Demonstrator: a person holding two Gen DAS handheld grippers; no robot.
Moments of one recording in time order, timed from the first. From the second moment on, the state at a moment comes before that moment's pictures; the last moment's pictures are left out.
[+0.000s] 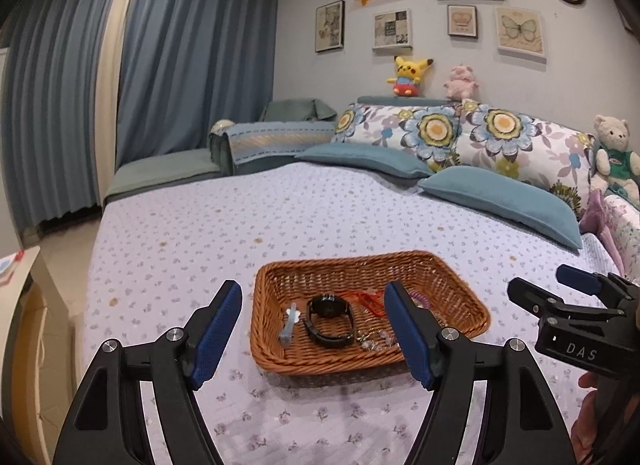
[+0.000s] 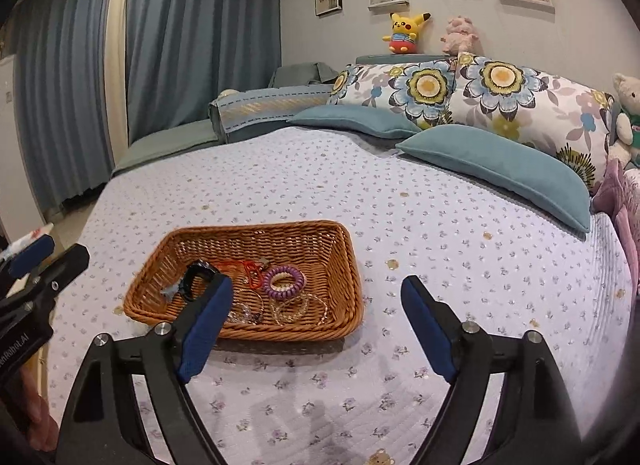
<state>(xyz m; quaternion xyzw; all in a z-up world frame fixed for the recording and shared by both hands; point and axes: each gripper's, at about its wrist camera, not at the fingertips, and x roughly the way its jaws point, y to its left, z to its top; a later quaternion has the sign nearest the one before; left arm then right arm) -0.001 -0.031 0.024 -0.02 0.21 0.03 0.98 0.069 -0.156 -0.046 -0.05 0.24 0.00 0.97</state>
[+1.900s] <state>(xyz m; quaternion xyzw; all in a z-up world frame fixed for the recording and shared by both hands) 0.017 -0.027 0.003 -0.02 0.25 0.02 0.97 0.074 -0.159 -0.052 -0.06 0.25 -0.02 0.97</state>
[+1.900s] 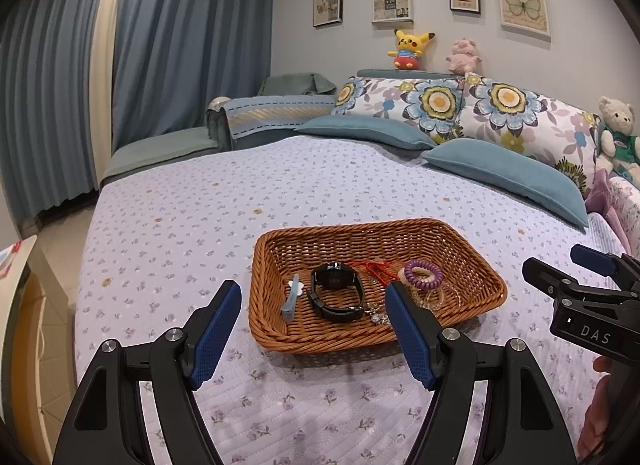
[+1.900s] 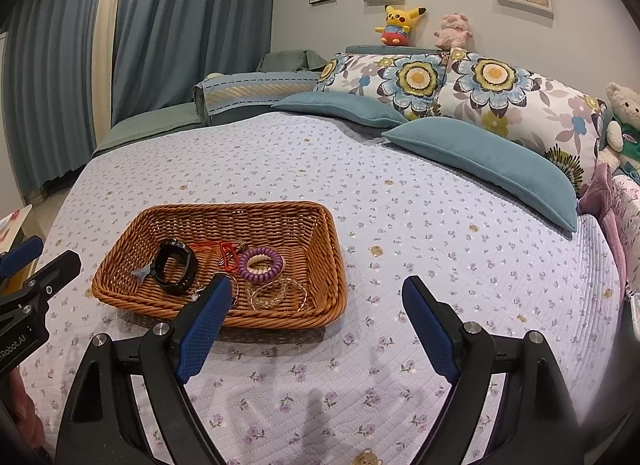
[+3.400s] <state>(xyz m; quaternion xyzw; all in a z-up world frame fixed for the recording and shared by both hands) 0.015 -0.023 0.002 0.00 0.24 0.03 0.97 0.076 -0.158 -0.055 -0.05 0.26 -0.02 0.96</state>
